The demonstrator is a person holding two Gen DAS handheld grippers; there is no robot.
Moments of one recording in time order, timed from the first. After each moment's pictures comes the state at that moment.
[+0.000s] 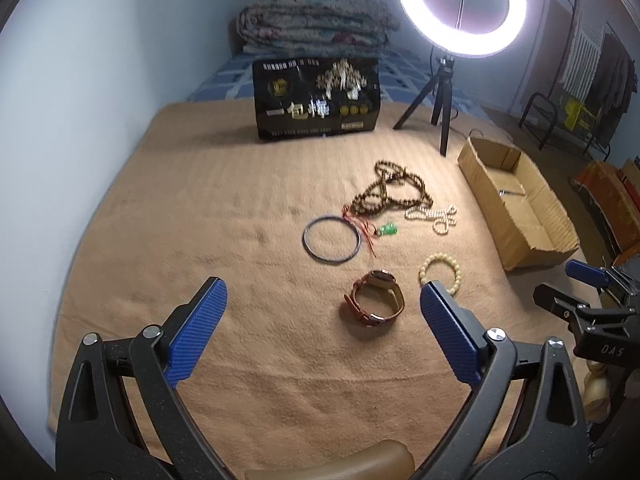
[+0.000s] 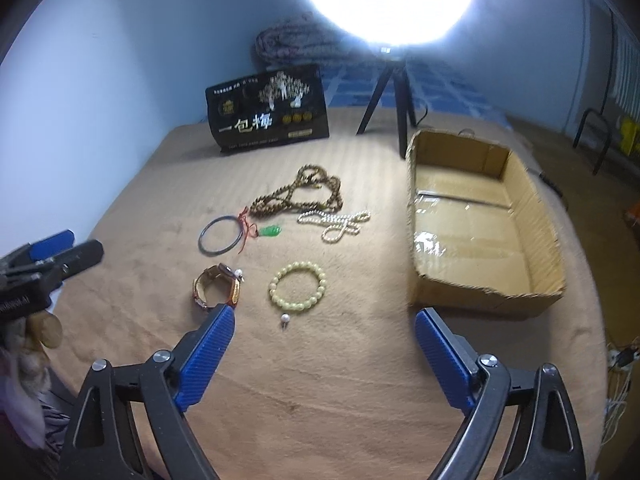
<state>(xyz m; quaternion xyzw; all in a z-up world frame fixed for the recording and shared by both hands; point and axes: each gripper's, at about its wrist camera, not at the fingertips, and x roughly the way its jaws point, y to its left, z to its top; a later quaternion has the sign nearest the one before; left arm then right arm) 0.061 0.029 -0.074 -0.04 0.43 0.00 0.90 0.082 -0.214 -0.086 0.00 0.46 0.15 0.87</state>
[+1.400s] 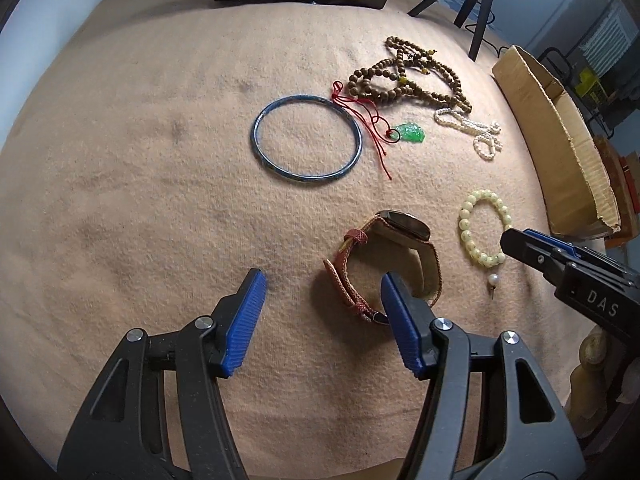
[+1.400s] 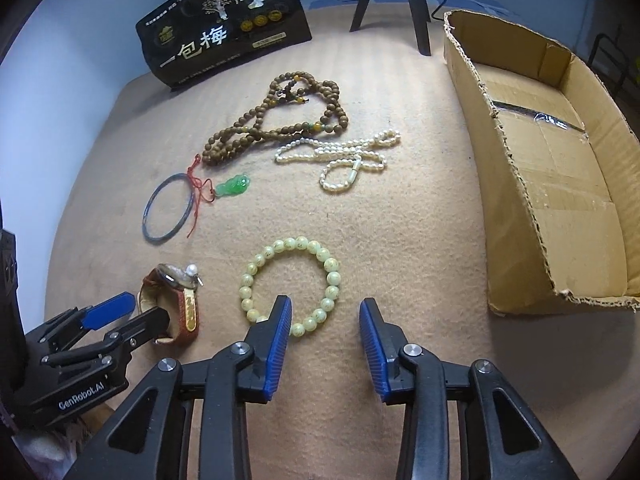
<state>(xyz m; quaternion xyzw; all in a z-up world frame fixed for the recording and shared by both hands) 0.130 0.017 -0.196 -0.09 0.57 -0.03 0.81 0.171 -0.187 -0.180 0.05 0.59 0.12 0.80</state>
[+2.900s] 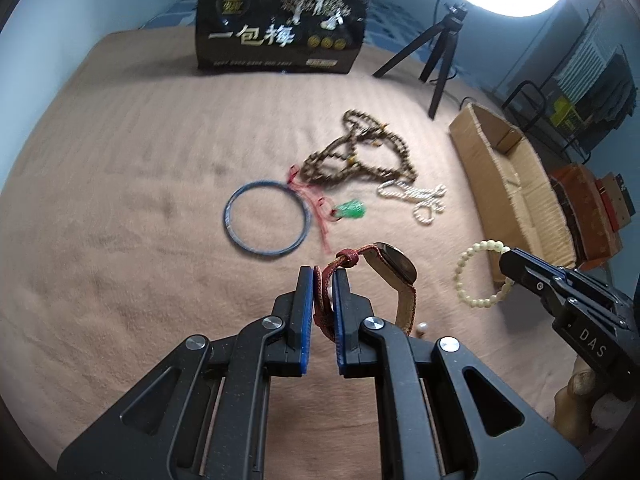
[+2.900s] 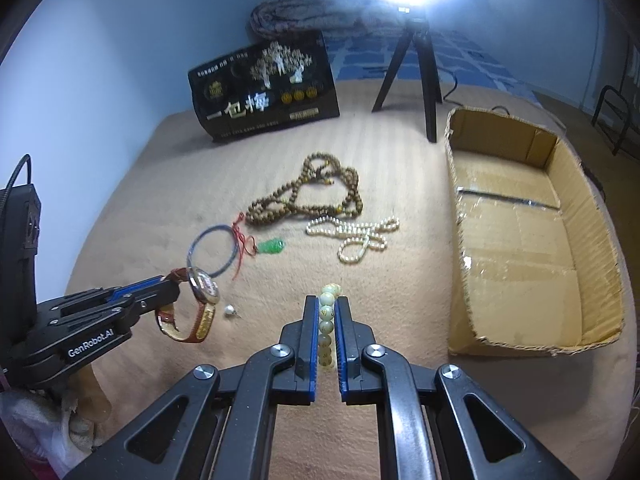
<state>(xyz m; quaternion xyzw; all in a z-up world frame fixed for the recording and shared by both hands) 0.141 0.003 -0.136 -0.11 0.51 -0.06 0.85 0.148 -0.195 -0.103 0.02 0.49 0.16 0.85</state>
